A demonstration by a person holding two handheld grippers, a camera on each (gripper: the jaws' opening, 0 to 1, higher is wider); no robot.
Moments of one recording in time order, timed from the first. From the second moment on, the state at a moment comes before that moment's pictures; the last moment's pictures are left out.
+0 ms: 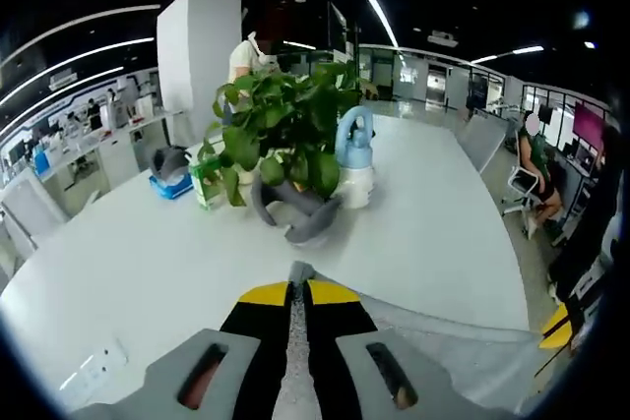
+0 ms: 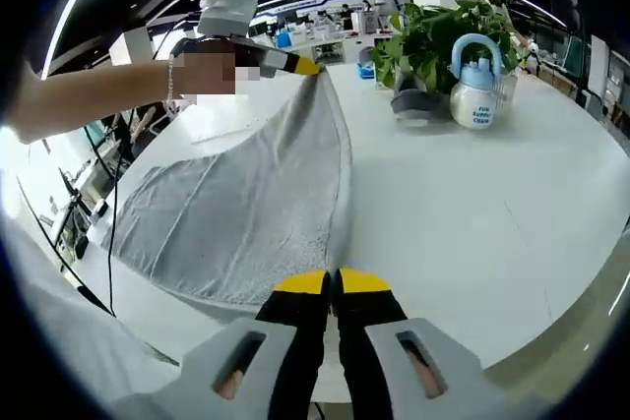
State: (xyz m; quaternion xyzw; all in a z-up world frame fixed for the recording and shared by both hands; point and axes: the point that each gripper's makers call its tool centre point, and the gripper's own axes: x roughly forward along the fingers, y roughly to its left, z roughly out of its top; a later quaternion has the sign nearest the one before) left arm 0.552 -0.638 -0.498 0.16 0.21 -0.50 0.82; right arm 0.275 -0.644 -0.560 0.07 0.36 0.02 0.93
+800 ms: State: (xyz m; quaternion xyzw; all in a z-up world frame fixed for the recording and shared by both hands) left arm 0.550 -0.655 -0.484 0.13 0.21 -0.52 0.82; right arm 0.279 -0.663 -0.532 0.05 0.33 -0.02 0.94
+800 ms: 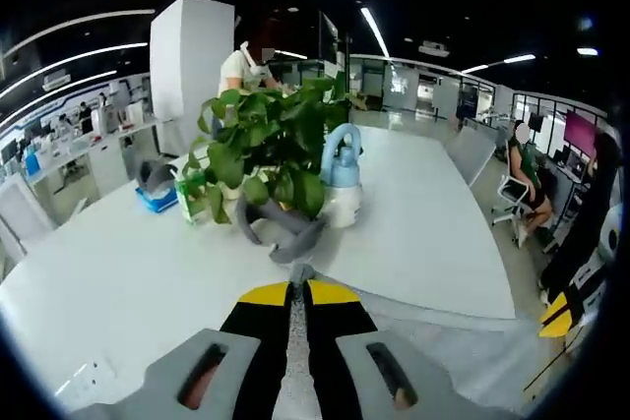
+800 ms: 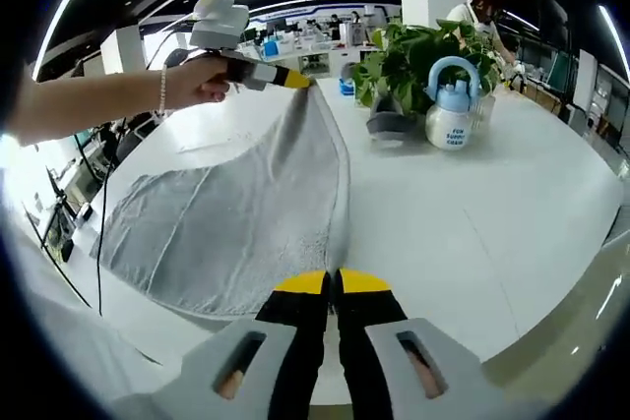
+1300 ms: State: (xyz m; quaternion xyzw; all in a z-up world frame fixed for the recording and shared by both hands) left arm 0.556 -0.619 -0.472 0.12 0.20 -0.52 0.82; right arm 0.281 -0.619 -0.514 0.03 0.32 0.00 0.95
